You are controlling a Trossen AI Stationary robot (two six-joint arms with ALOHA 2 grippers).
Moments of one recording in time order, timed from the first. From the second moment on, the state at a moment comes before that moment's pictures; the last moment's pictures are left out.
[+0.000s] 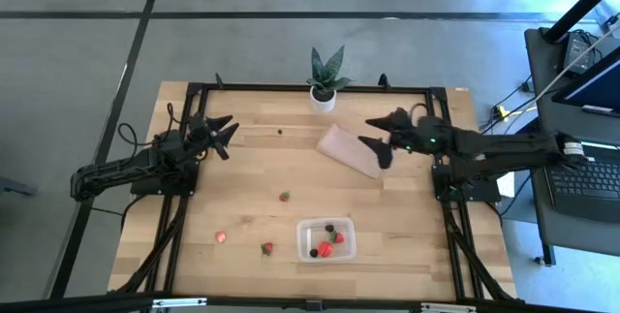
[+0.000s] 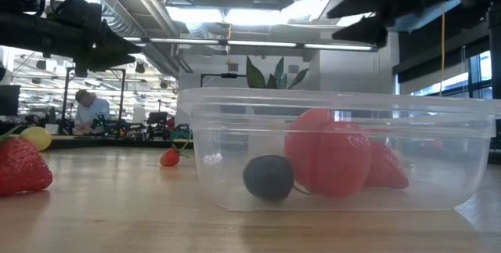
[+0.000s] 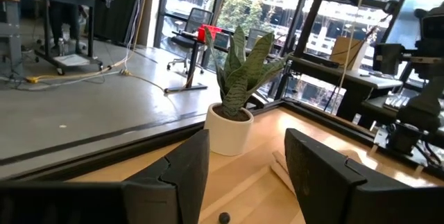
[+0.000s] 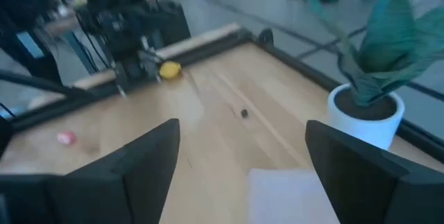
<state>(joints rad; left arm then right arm) 0.29 0.01 0.03 0.01 -0.41 -0.25 -0.11 0.87 0.55 0.09 0.23 0.28</state>
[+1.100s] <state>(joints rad) 0.29 0.01 0.03 0.10 -0.12 -0.35 -0.11 0.61 0.32 0.17 0.24 0.28</state>
